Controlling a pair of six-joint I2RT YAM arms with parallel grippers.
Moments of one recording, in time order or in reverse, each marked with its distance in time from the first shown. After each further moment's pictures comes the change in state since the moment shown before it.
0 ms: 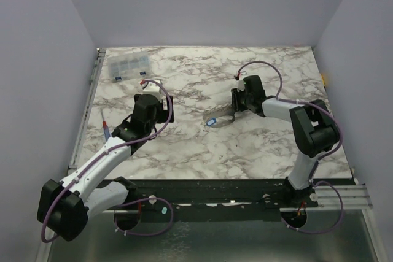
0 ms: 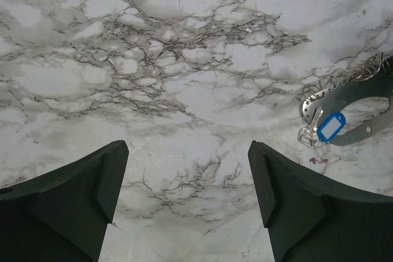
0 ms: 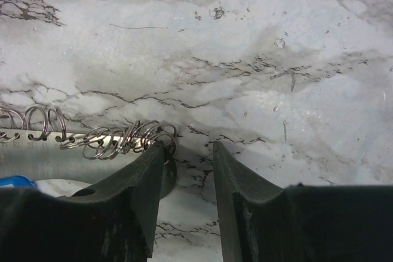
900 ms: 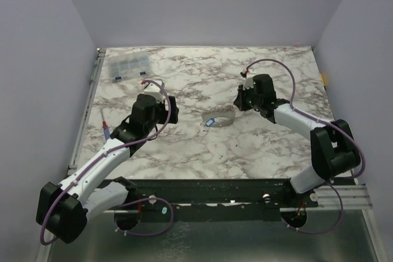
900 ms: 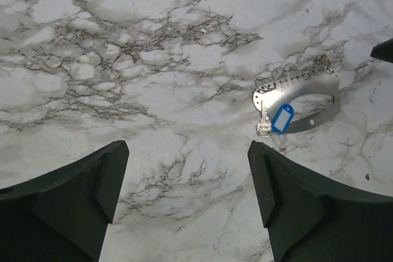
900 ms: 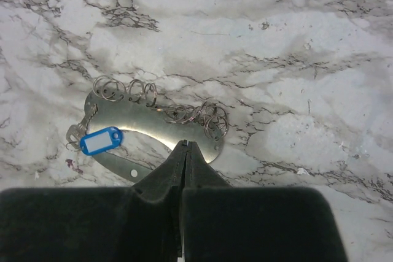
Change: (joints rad) left arm 0.000 -0.017 -0.008 0.019 0.114 -0.031; right arm 0.000 -0.243 -0.080 -0.051 -0.124 0.061
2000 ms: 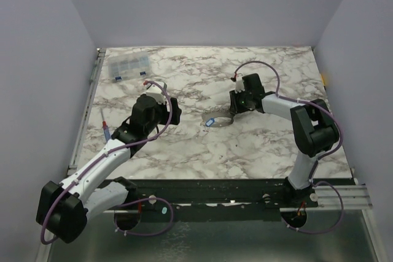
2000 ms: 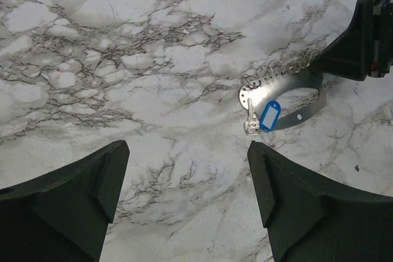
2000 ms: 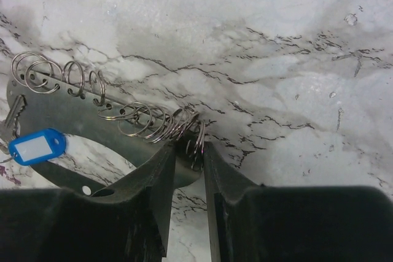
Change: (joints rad) left arm 0.000 -0.006 -0.027 0.071 0.084 0.013; right arm 0.000 0.254 0.152 -0.128 -0.024 -0.079
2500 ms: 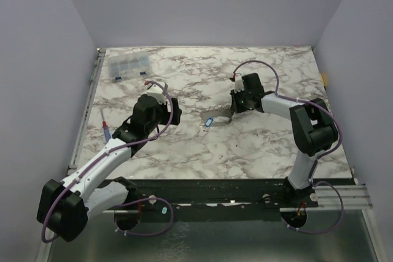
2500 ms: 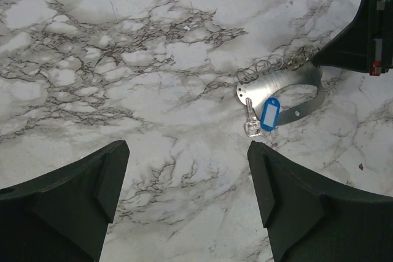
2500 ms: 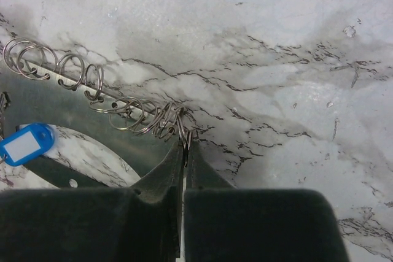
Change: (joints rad) left arm 0.000 0.016 0.000 0.000 0.000 0.005; right arm 0.000 0.012 0.014 0.000 0.000 -0.036
